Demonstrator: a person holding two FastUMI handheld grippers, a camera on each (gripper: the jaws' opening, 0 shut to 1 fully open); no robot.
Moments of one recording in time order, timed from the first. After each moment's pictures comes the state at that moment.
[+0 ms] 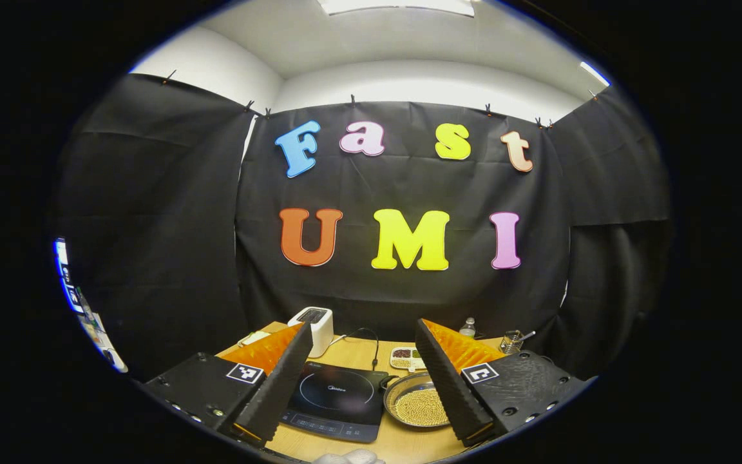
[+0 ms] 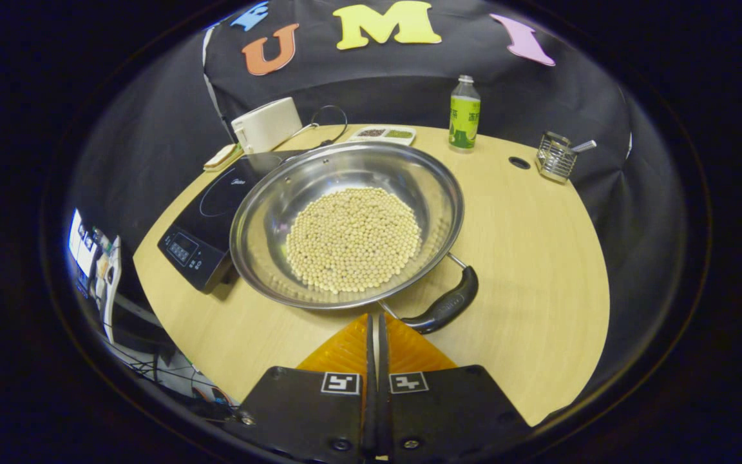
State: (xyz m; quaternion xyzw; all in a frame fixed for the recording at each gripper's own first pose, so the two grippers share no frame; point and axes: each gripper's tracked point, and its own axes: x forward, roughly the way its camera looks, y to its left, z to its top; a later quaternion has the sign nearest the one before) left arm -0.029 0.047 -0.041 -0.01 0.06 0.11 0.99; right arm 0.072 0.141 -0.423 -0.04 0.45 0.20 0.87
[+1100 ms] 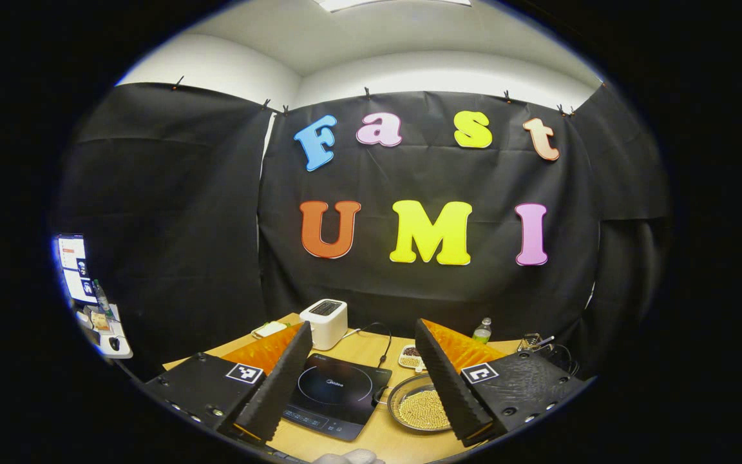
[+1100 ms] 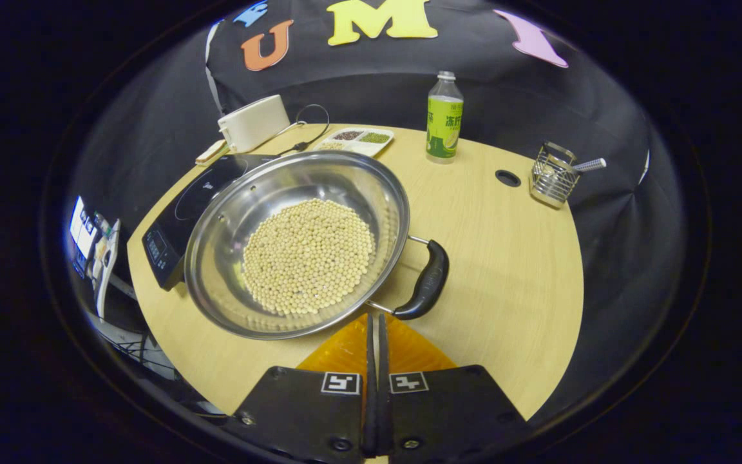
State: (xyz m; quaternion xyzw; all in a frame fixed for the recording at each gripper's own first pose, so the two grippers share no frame) left arm -0.004 0.013 -0.058 0.00 0.07 0.19 0.98; right arm 0.163 0.066 -0.423 -0.08 0.46 0.23 0.86
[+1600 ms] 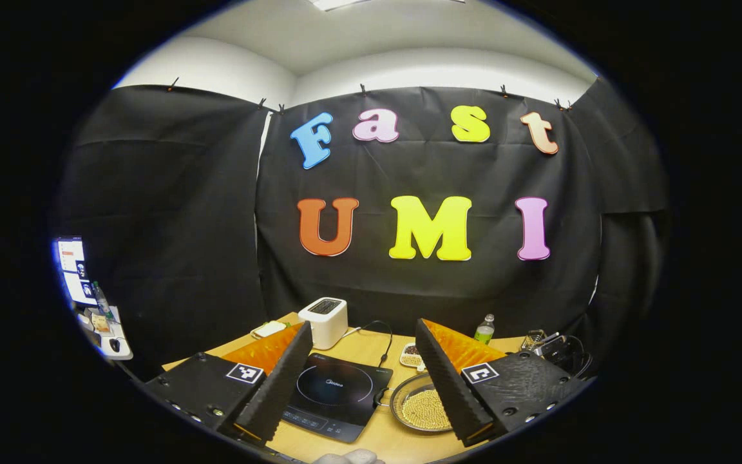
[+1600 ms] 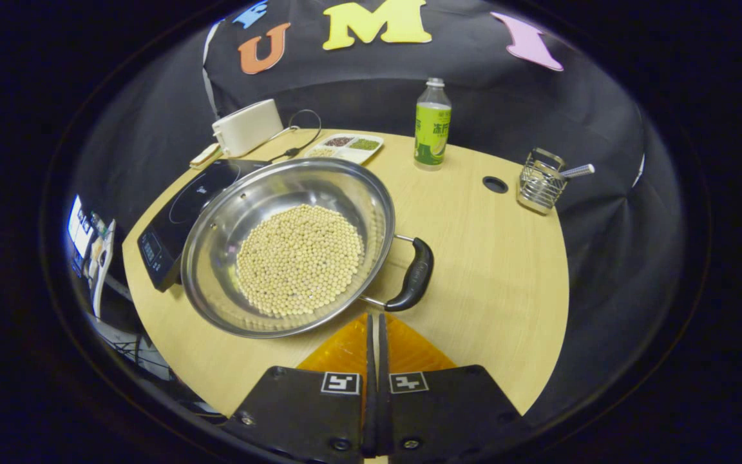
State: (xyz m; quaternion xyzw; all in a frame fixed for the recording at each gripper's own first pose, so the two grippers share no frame) left arm 0.009 0.016 -0.067 0.01 0.08 0.18 0.98; right arm 0.159 0.054 -0.409 -0.07 0.44 0.20 0.87
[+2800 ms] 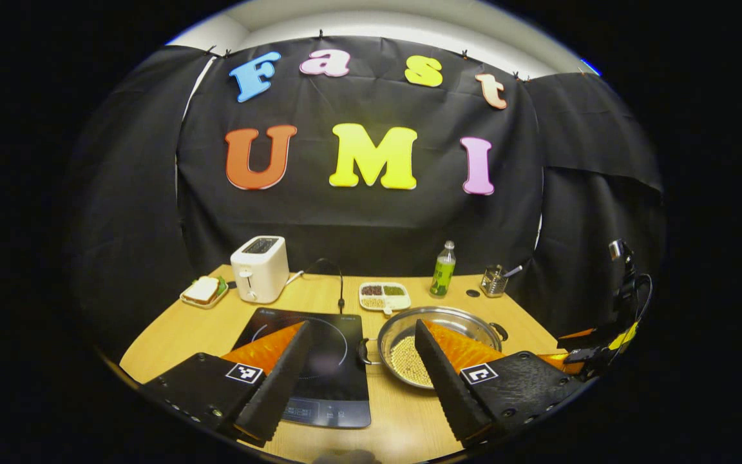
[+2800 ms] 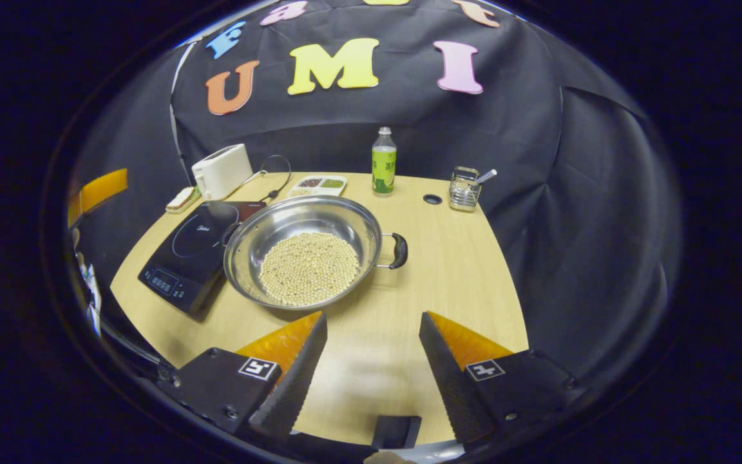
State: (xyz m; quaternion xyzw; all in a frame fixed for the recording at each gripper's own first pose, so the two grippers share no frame) left arm 0.023 0.034 -0.240 -0.02 0.22 -0.01 0.98; right arm 0.056 0.065 -0.348 -0.01 0.37 0.07 0.93
